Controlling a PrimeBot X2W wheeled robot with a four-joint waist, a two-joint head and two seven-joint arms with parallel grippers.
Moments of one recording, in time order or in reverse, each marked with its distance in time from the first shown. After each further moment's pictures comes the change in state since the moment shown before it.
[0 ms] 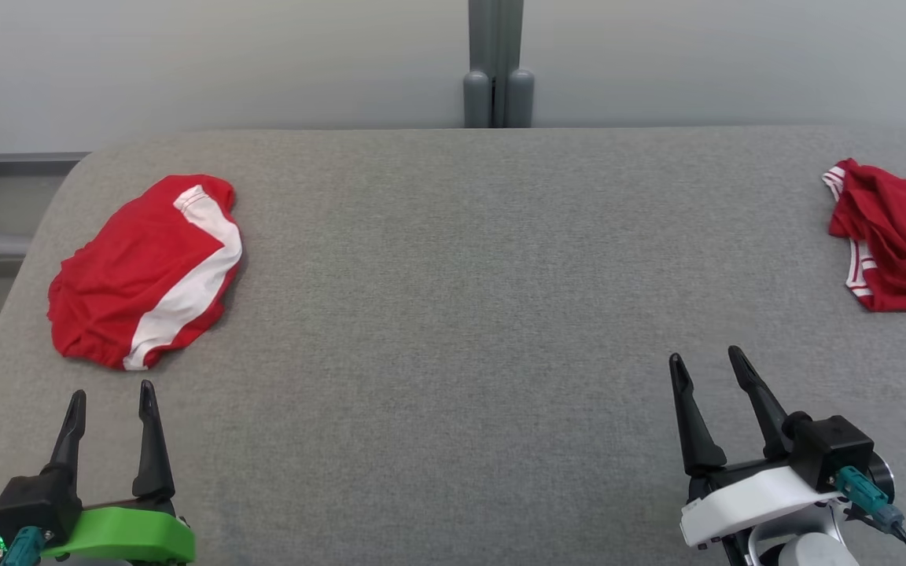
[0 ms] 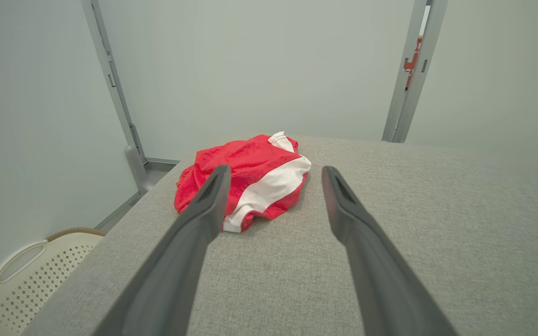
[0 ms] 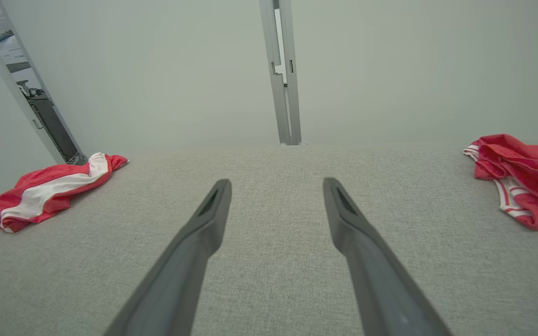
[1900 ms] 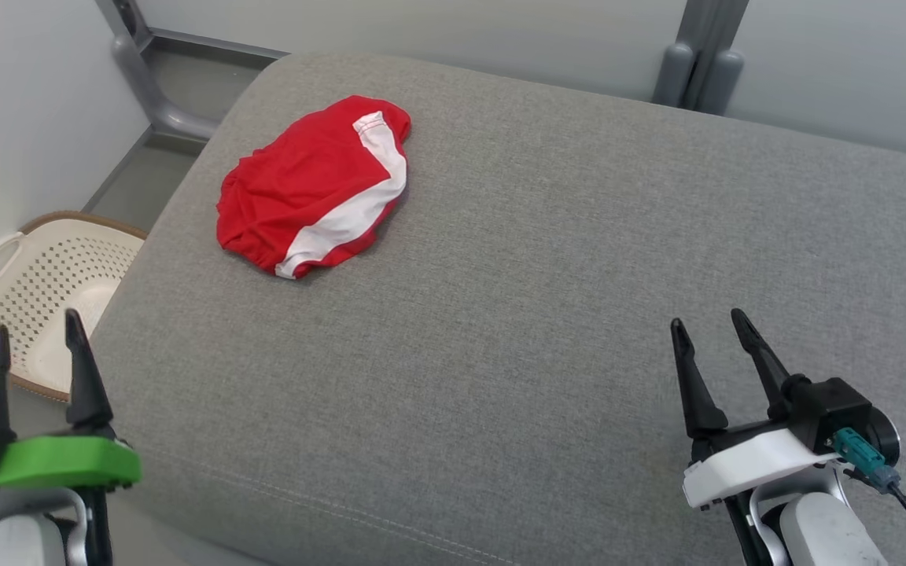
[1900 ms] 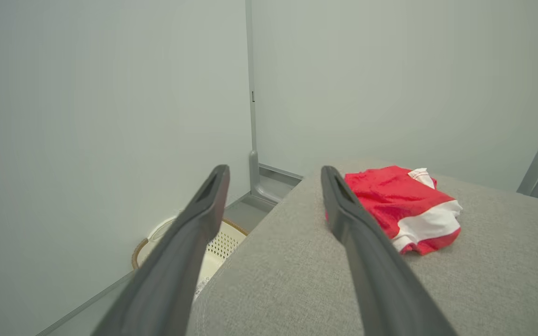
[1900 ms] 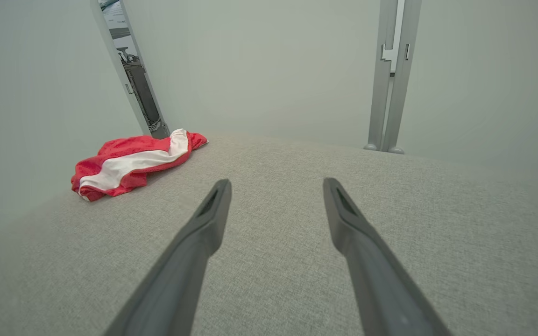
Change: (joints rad) left arm -0.143 0.020 0.087 0.045 -0.031 0.000 0.000; right arm -0.084 -0.018 0.000 0.045 -0.030 0.000 0.000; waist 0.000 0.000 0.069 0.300
